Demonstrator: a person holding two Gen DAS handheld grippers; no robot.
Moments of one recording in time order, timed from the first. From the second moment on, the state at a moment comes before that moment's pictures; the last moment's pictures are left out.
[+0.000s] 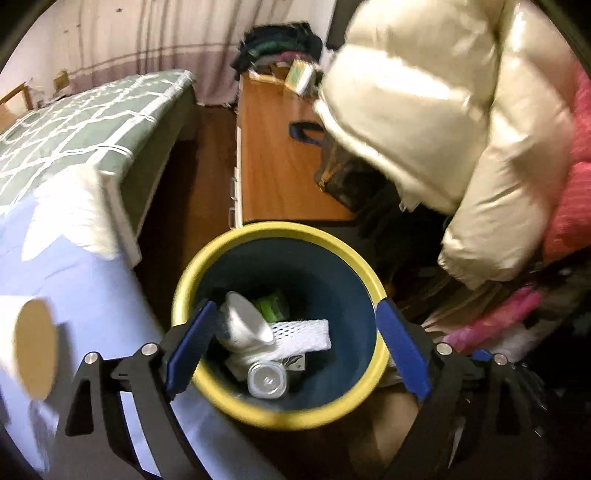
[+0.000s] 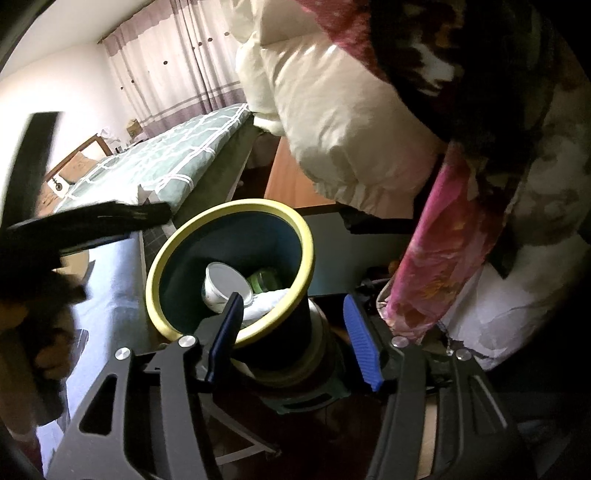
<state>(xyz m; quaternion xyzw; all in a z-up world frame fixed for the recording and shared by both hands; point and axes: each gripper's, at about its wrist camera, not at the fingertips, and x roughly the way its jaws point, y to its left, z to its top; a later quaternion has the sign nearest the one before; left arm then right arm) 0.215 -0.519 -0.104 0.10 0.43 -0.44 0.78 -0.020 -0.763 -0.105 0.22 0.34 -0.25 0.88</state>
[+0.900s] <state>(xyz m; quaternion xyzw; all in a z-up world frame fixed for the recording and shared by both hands) 0.172 -0.077 -0.047 -0.10 0.35 -0.16 0.92 0.179 -0.611 -0.069 0.14 0.39 -0.10 0.91</state>
